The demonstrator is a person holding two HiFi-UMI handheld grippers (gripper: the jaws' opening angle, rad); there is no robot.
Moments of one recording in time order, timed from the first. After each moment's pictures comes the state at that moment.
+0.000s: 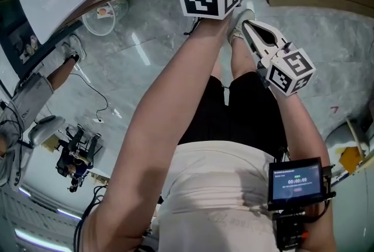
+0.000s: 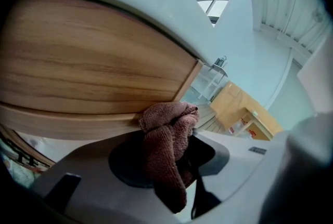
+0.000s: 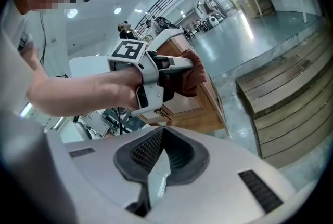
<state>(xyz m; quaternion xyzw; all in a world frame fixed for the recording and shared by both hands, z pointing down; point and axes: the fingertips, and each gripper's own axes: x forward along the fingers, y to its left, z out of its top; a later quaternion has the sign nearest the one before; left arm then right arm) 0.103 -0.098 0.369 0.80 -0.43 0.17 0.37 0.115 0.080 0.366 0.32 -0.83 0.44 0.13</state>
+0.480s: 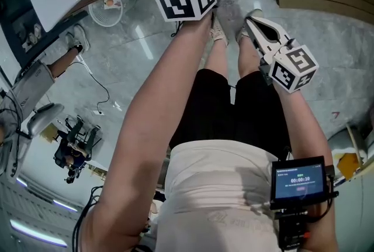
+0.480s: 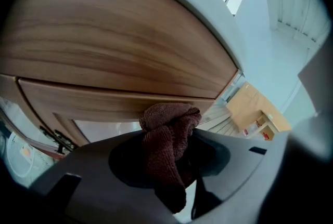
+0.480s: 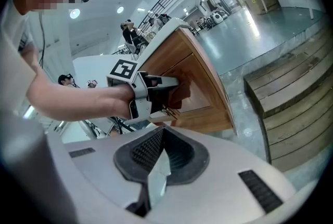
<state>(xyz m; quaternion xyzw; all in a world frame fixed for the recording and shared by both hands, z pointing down) 0.018 -0.076 0.388 0.75 -0.50 0.19 0.39 0.099 0.078 0.365 0.30 -0.84 0.44 0.13</state>
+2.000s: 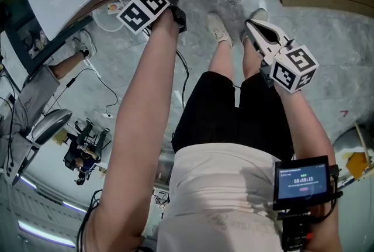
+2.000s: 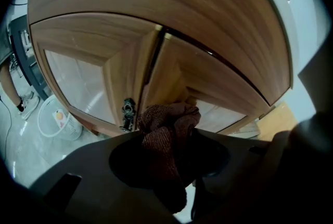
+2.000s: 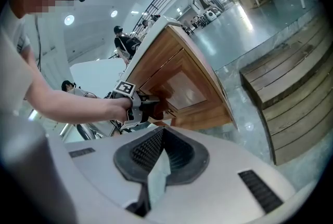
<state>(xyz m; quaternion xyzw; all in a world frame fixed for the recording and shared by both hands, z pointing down) -0.129 -0.046 0.428 0.60 -0.62 0.17 0.48 0.095 0.087 0.368 0.30 -0.82 0.47 0.12</state>
